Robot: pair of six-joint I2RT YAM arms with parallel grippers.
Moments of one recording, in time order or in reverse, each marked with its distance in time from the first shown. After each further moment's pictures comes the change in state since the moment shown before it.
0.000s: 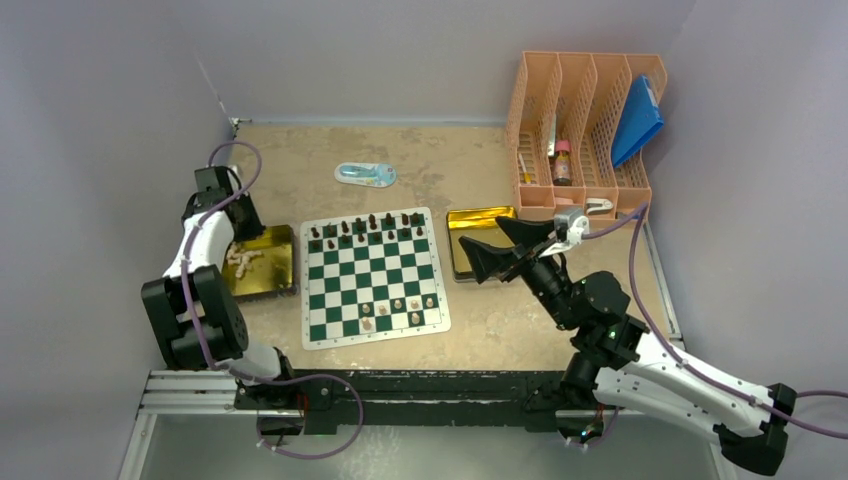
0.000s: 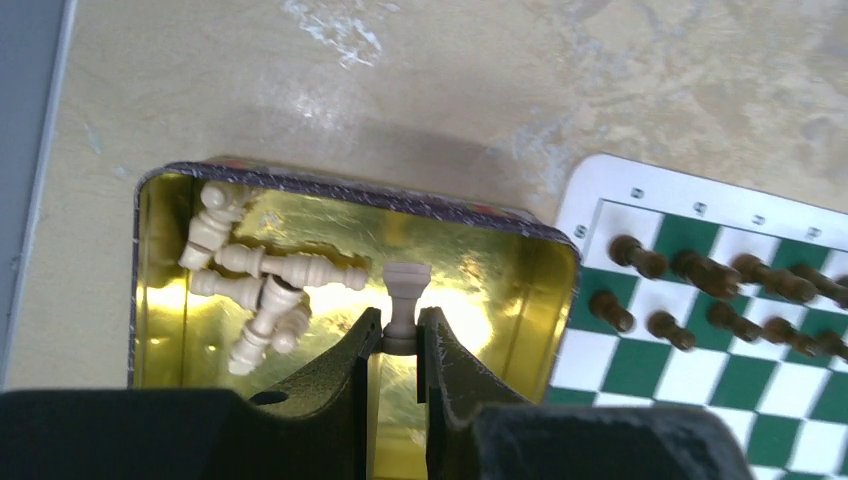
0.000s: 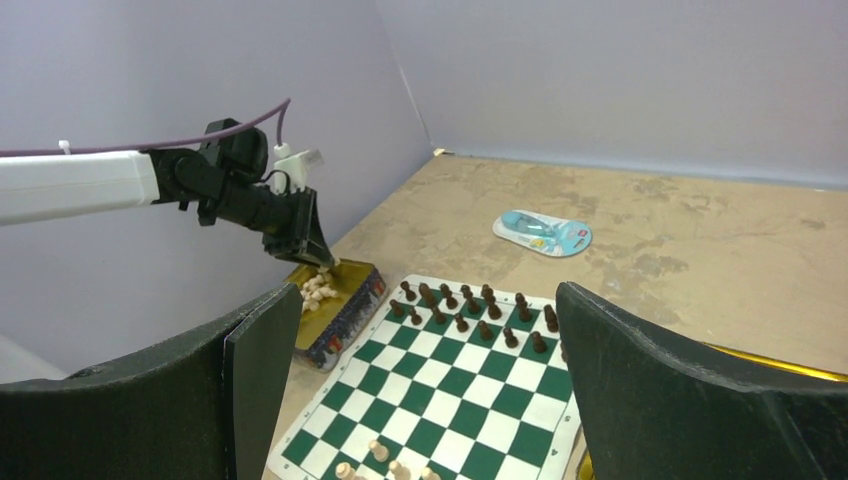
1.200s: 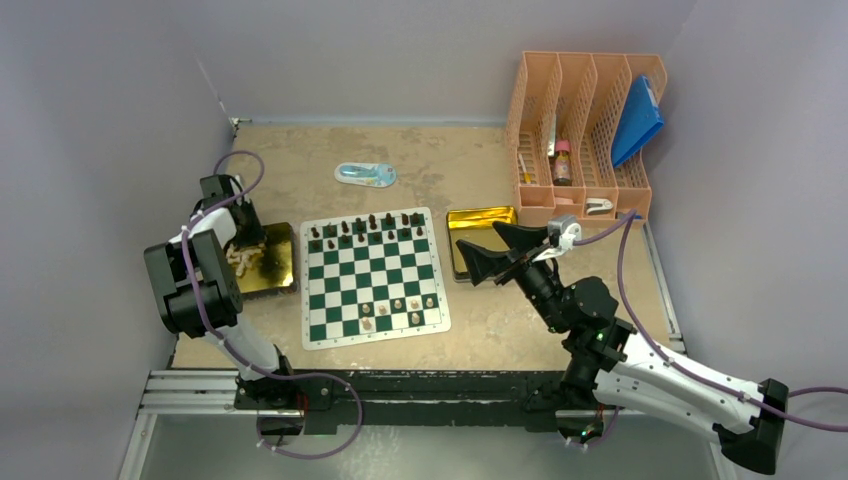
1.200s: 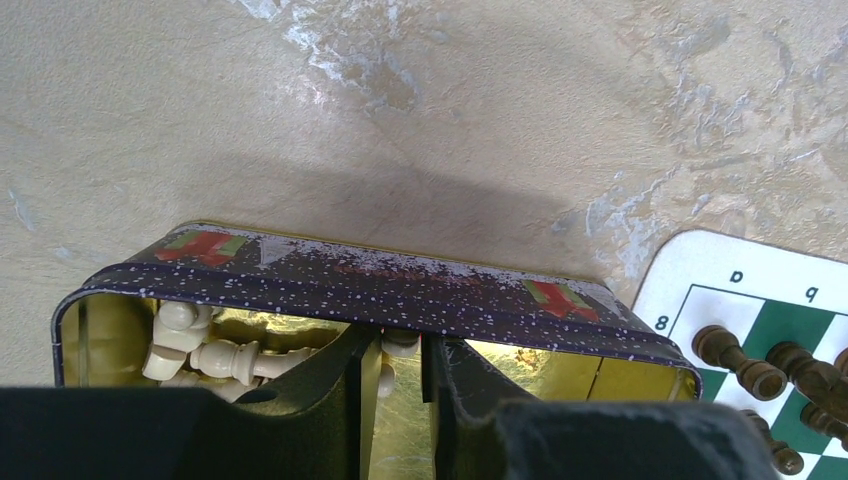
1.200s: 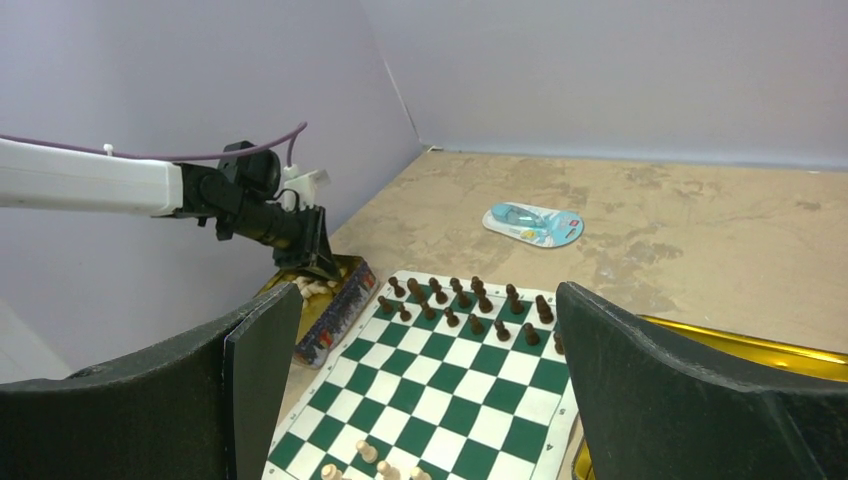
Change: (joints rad) left arm 0.040 0.198 -0.011 0.159 0.034 0.019; right arm 0.000 0.004 -0.098 0.116 0.018 0.003
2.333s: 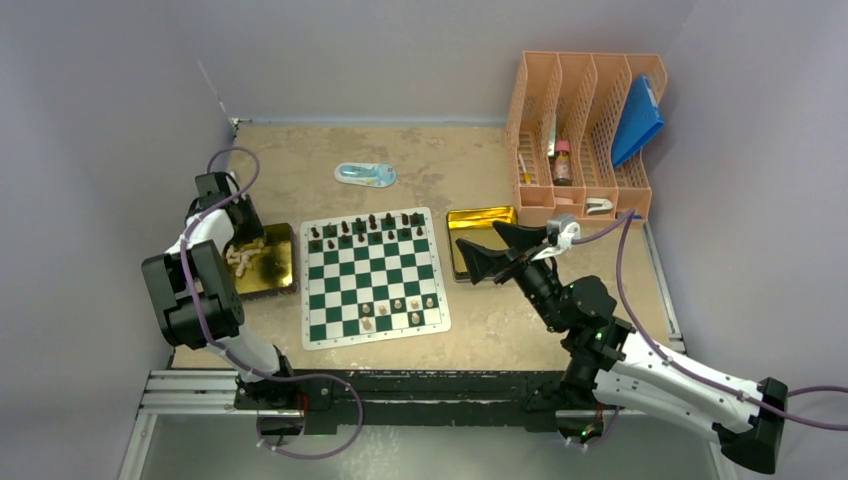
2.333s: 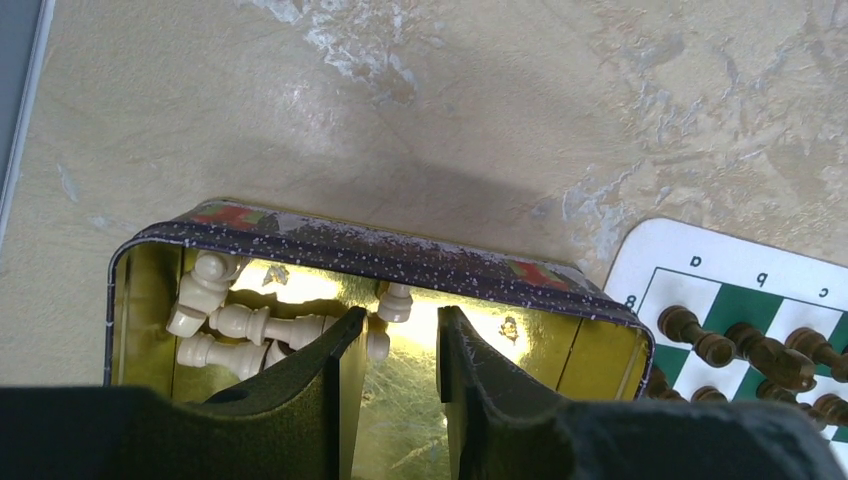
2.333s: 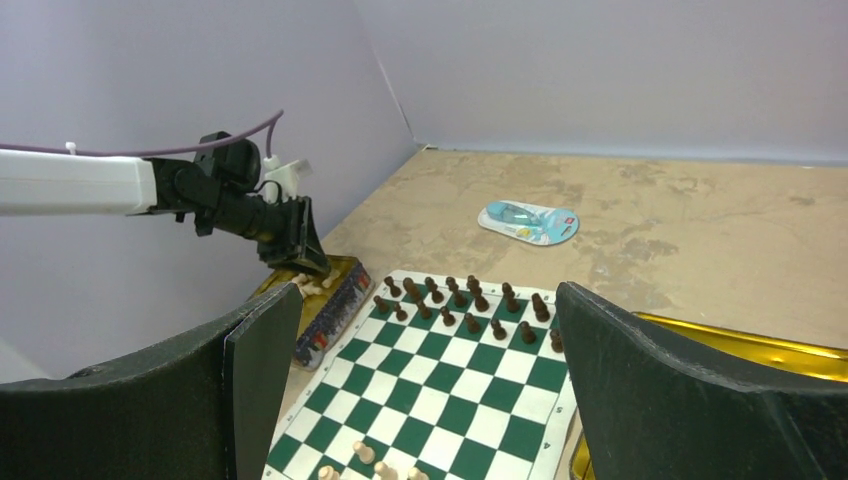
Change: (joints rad) left arm 0.003 -0.078 -0.003 -0.042 -0.008 -0.028; right arm 0.000 0.011 0.003 0.003 0.006 0.003
